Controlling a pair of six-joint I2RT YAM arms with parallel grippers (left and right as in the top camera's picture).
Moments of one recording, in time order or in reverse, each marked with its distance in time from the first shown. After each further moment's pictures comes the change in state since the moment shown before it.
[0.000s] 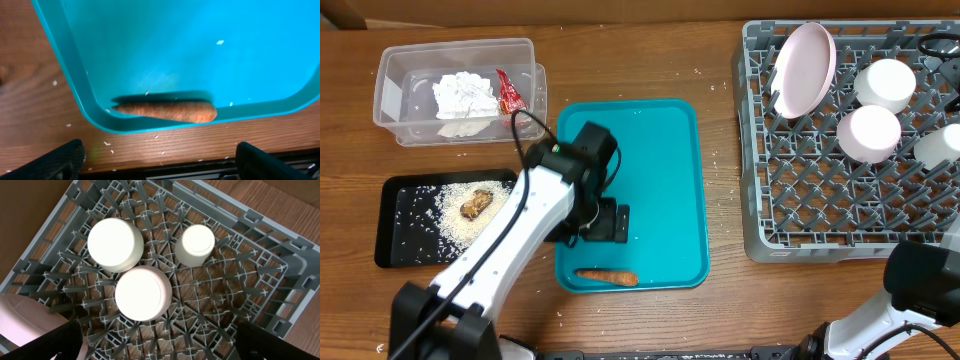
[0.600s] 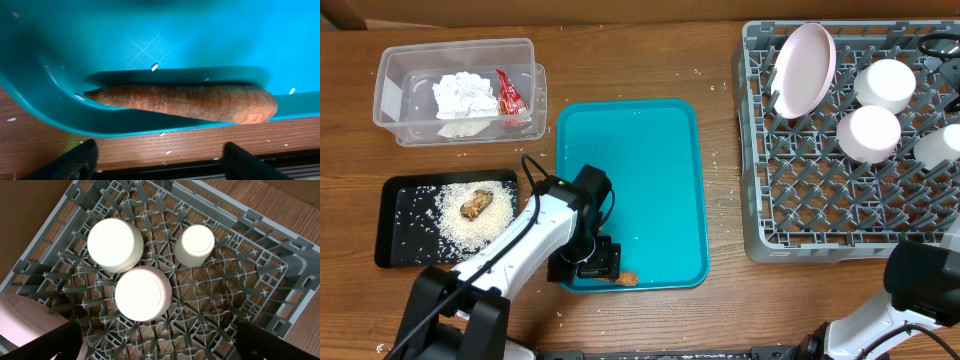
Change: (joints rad) left arm 0.000 0.019 -0.289 0.155 0.091 -0.021; right arm 0.000 0.000 0.000 0.000 0.000 0.000
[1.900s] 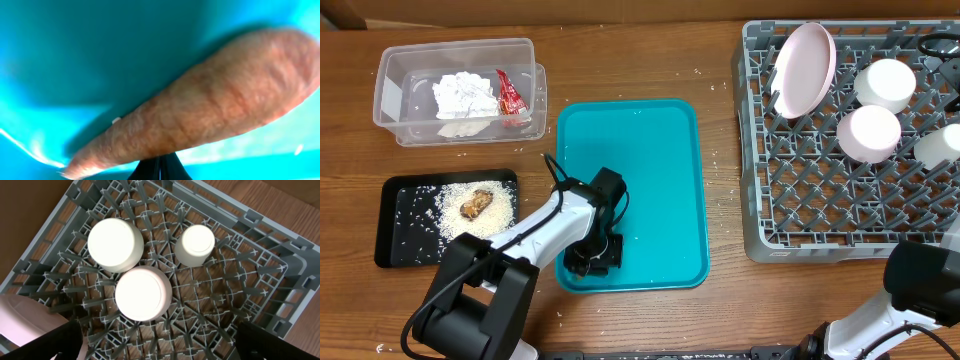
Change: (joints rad) left arm -0.053 0.135 0.011 0.176 -0.060 -0.020; right arm 0.000 0.000 0.000 0.000 0.000 0.000
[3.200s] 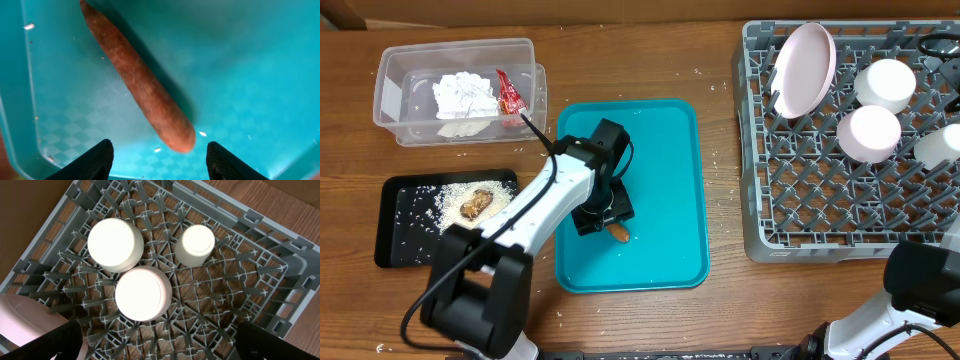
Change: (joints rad) left arm 0.049 0.067 0.290 -0.080 -0.041 -0.348; right arm 0.000 0.000 0.000 0.000 0.000 0.001
